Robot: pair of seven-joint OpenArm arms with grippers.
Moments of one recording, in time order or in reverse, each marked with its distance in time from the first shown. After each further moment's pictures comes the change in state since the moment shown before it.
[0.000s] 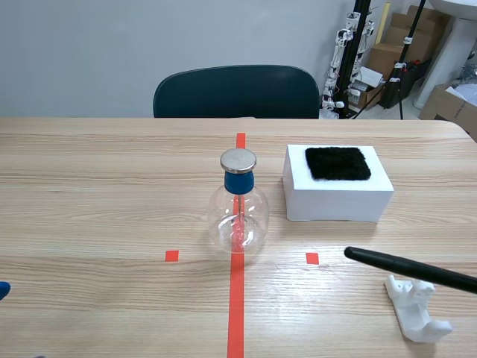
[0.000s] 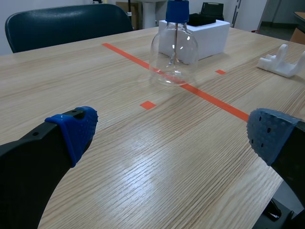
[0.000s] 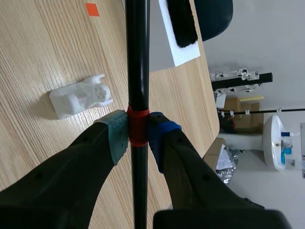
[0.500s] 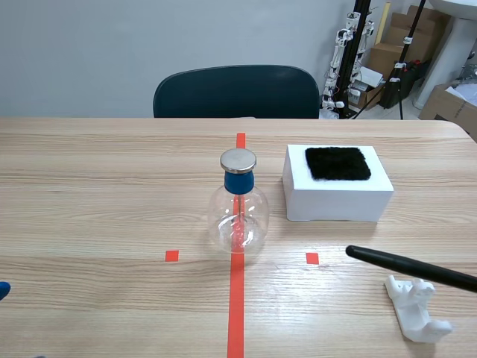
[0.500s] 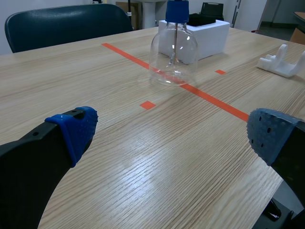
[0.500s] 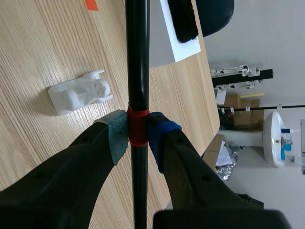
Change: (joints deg) left arm 0.0 0.0 0.0 0.0 0.0 0.0 0.0; right arm 0.0 0.0 0.0 0.0 0.0 0.0 -1.1
